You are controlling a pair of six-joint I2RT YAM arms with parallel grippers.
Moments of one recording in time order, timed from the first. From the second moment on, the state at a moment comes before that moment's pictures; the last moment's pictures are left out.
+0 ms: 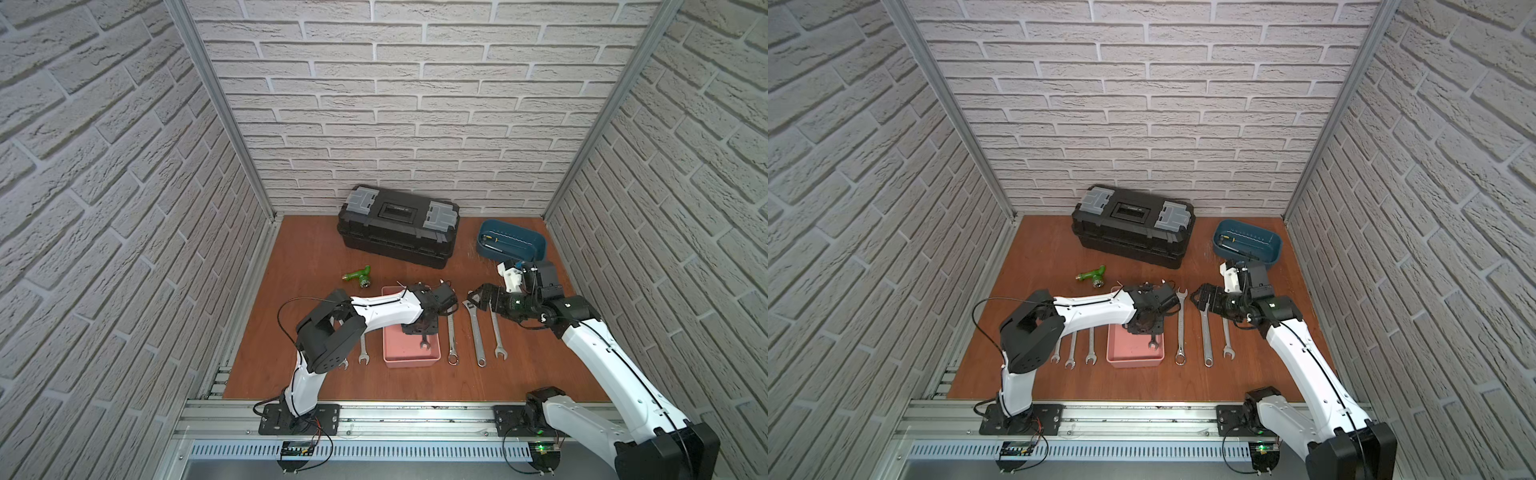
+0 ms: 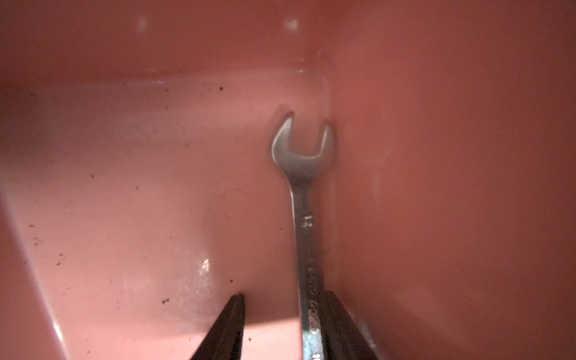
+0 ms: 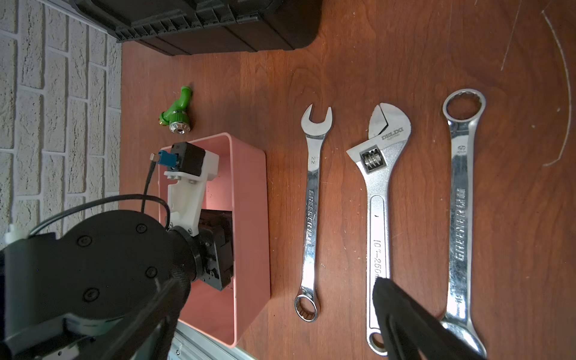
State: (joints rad) left arm -1.02 1.99 1.39 -0.79 -0.19 -0.93; right arm 0.15 1.01 0.88 -0.79 -0.38 0.48
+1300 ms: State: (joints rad) left arm -0.98 1.89 1.26 -0.82 -0.20 -0.94; right arm 0.15 1.02 0.88 -0.79 -0.39 0.48
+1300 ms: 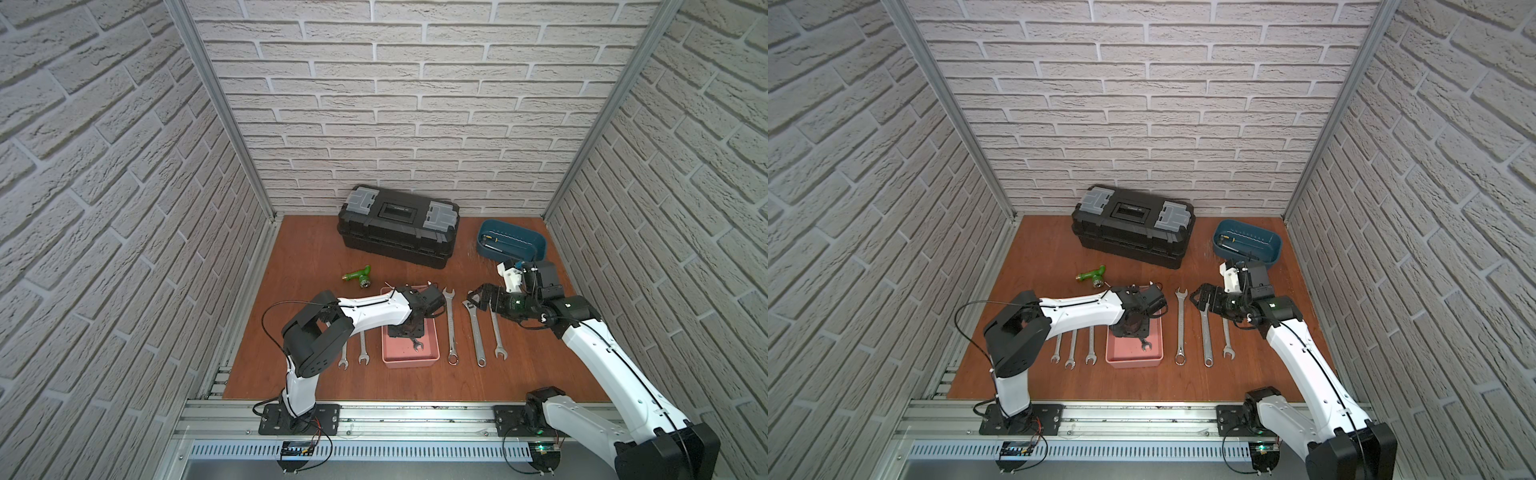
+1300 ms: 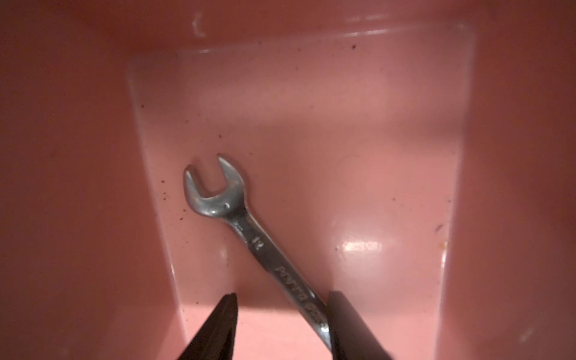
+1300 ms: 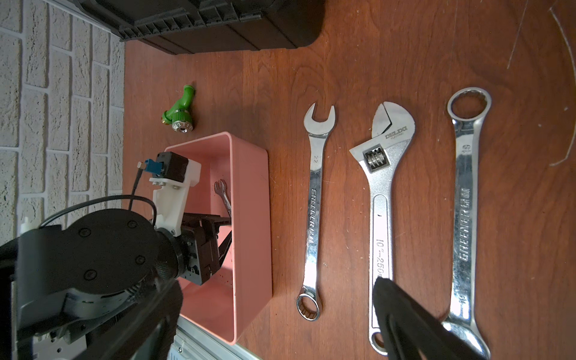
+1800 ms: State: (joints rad) left arm -0.98 1.89 1.27 -0.80 -0.19 -1.00; right arm 0.15 1.03 0.88 -0.79 -0.41 0.48
